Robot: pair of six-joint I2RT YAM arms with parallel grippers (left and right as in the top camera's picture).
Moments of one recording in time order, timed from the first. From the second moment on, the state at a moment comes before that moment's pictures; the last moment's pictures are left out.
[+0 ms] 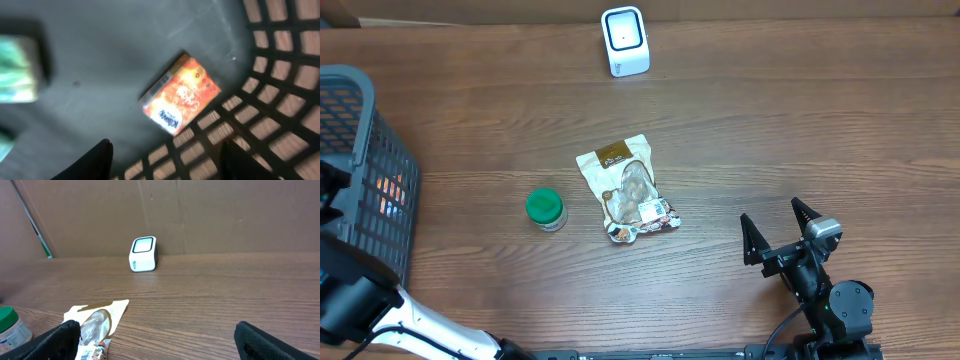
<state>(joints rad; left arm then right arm) 0.87 2.08 1.92 -1.32 0.23 -0.17 0.15 0.01 0.03 -0.07 -0.20 0.16</state>
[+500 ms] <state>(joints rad) 0.83 2.08 1.60 -1.03 0.18 -0.15 0.15 0.01 0.03 -0.07 -0.20 0.16</state>
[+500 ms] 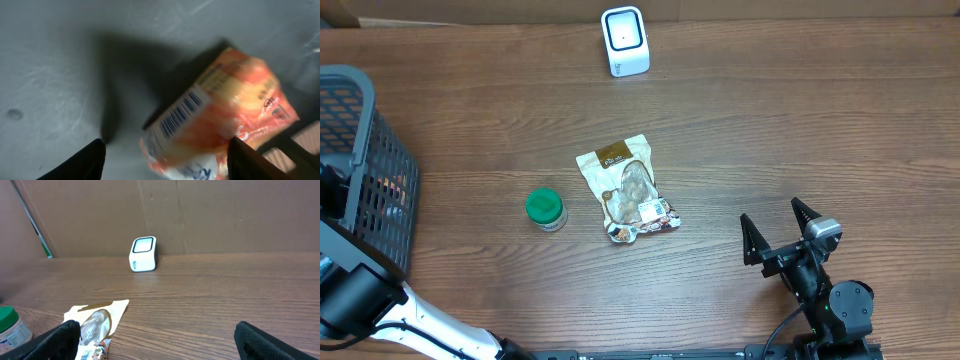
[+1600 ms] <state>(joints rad) 0.83 1.65 1.91 -1.31 0.16 -0.41 0.15 0.01 0.03 -0.07 -0.20 0.16</state>
